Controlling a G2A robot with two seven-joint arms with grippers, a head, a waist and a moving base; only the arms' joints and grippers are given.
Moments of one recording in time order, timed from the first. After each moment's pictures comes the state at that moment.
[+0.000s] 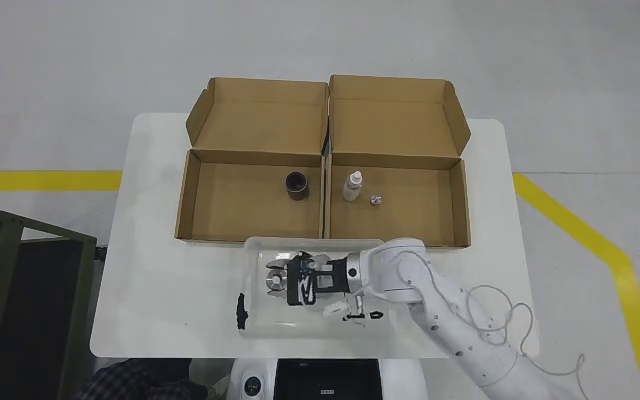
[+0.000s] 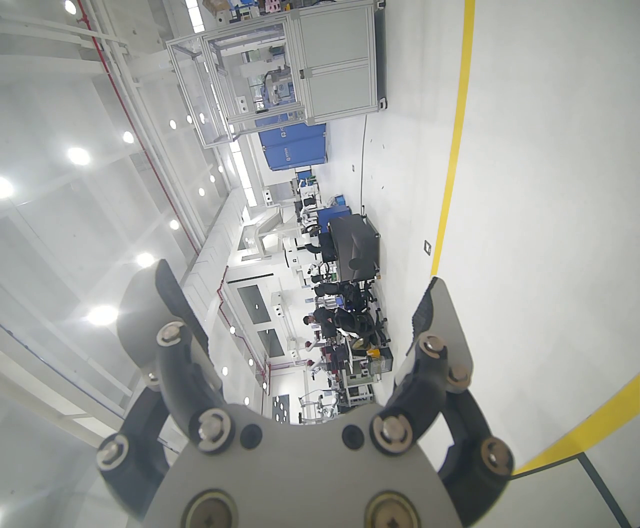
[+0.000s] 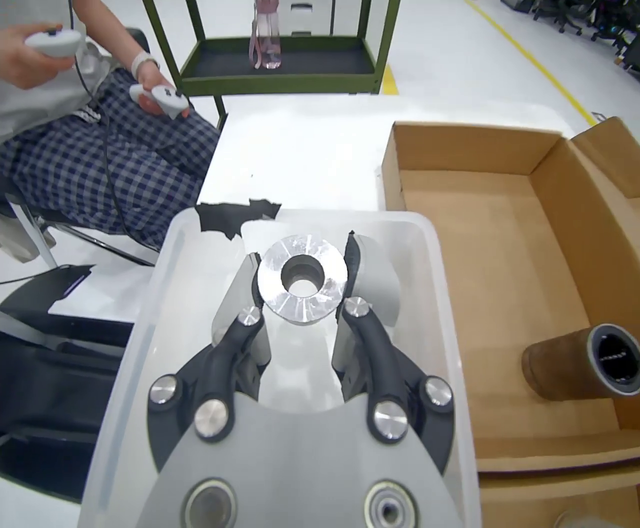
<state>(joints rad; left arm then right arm) -0.01 -0.37 -0.75 -1.25 2.03 -0.40 0.22 -1.07 -1.26 0.85 -1.72 -1.23 -0.89 0.29</state>
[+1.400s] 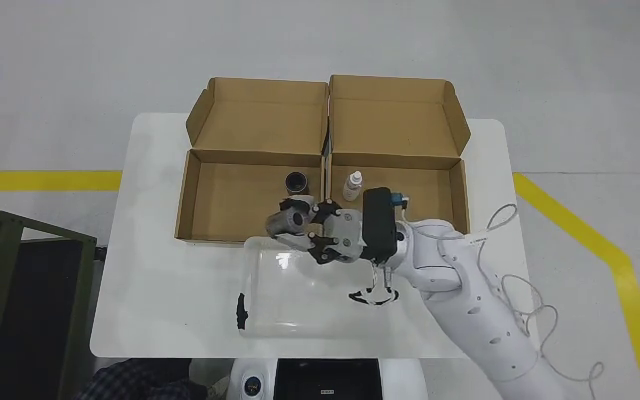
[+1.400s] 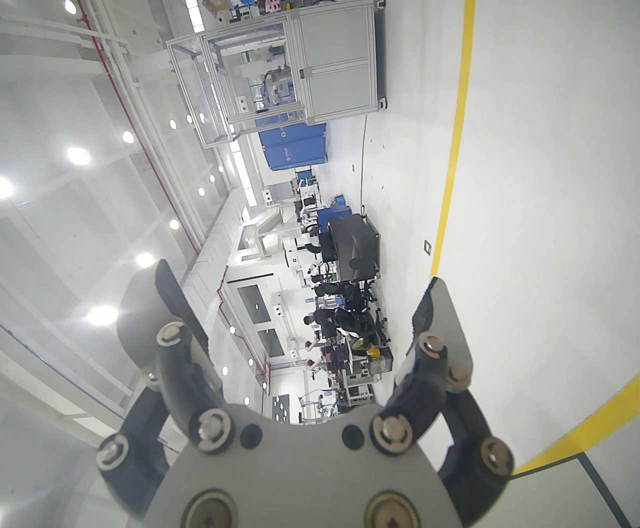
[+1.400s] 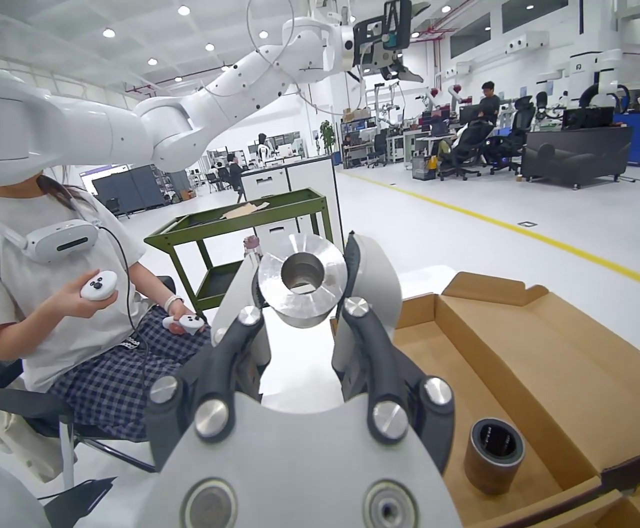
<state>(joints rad) -0.01 -0.37 -0.75 -1.25 2.03 -0.40 0.22 -1.07 -1.25 0.99 -1.78 -0.85 -0.81 0.08</state>
